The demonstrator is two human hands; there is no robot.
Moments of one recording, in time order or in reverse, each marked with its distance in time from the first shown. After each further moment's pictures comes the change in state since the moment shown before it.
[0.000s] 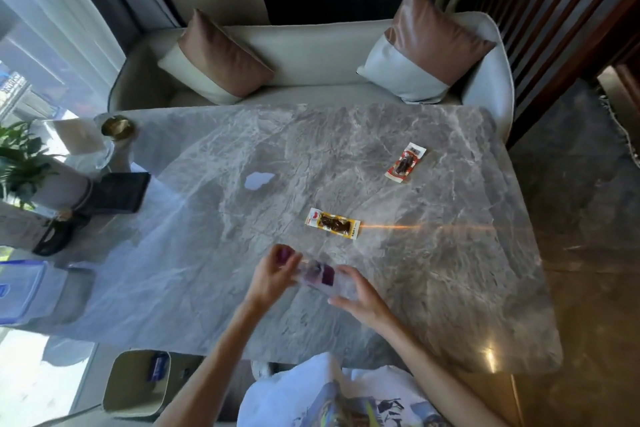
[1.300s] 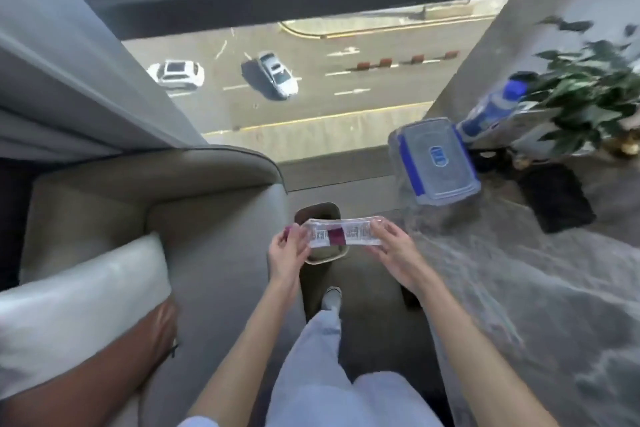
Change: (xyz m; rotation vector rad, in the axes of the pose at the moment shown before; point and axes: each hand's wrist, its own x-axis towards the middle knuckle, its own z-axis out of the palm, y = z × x) left_hand -0.216 -0.395 -0.475 -1.516 1.263 -0.348; right_hand 0.080 -0.297 0.656 -0.074 -0.872 0.318
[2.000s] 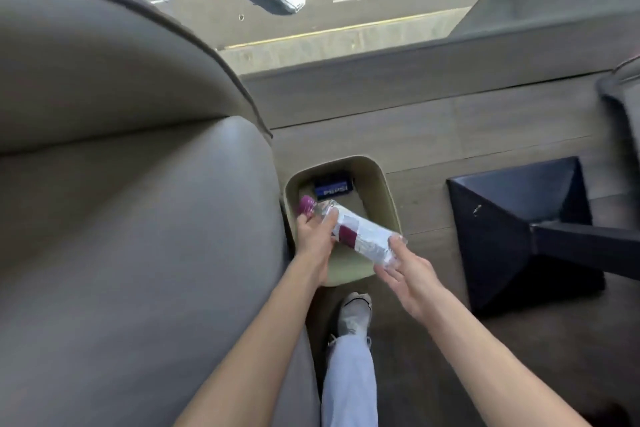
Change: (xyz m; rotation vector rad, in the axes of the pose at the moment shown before) left_hand 0.469 -0.265 -0.023 0.162 0.051 -0.332; right_hand 0.409 0.306 -0.049 0.196 0.380 0.427
